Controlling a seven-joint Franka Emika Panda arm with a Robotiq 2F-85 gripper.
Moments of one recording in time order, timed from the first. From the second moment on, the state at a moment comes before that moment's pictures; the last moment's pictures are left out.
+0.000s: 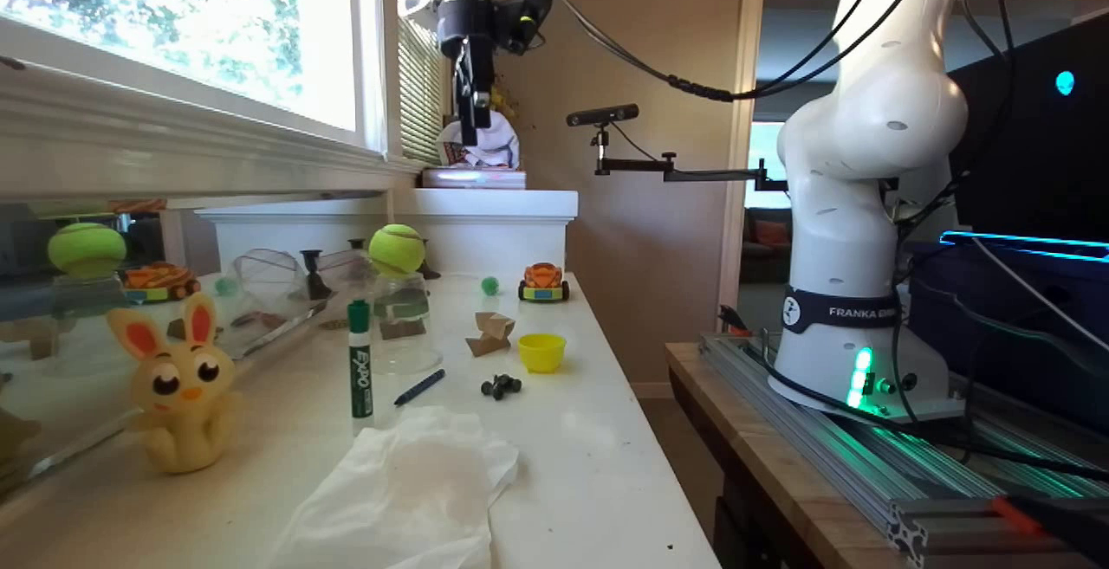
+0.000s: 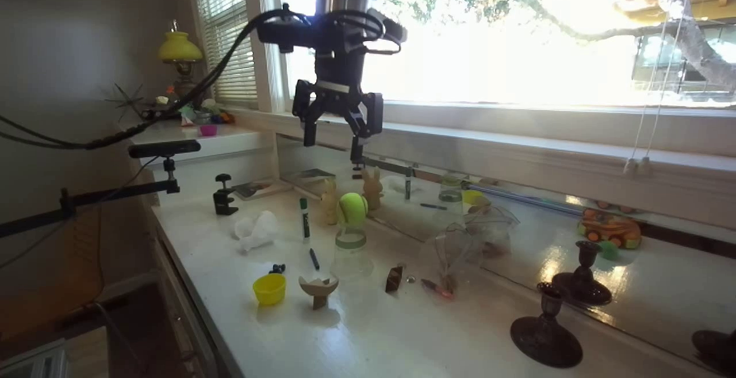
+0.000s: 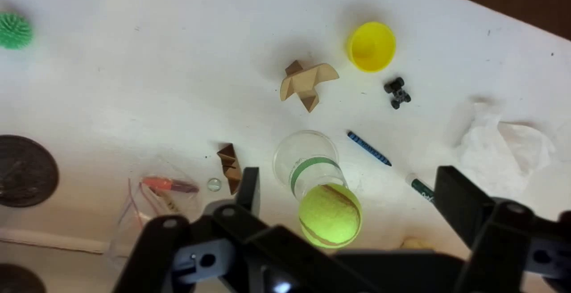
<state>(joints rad) -0.09 -0.21 -0.09 -2.11 0.09 1.83 -0.49</state>
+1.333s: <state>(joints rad) -0.06 -0.48 -0.09 -2.28 0.07 1.83 -0.25</state>
